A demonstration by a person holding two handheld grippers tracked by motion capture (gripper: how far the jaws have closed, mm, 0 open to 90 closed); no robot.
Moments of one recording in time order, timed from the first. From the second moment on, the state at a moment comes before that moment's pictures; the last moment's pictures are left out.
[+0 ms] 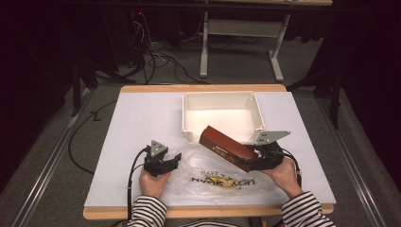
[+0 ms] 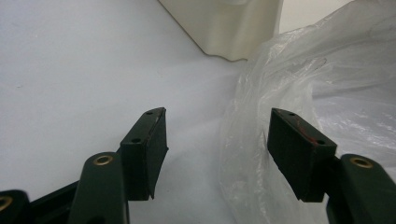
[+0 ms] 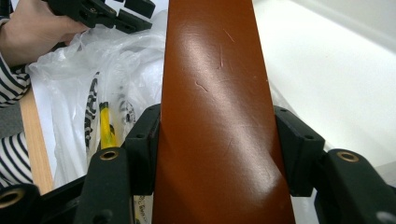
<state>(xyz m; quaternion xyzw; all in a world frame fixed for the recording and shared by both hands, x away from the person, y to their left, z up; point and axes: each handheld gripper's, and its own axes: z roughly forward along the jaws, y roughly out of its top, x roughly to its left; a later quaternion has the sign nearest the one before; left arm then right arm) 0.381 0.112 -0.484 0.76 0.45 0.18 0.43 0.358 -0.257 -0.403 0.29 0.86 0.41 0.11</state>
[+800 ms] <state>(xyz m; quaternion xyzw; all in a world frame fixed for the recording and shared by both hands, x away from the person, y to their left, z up) 0.380 0.113 -0.484 0.76 0.45 0.18 0.43 0.374 -0.260 -0.381 0.30 0.86 0.40 0.13</state>
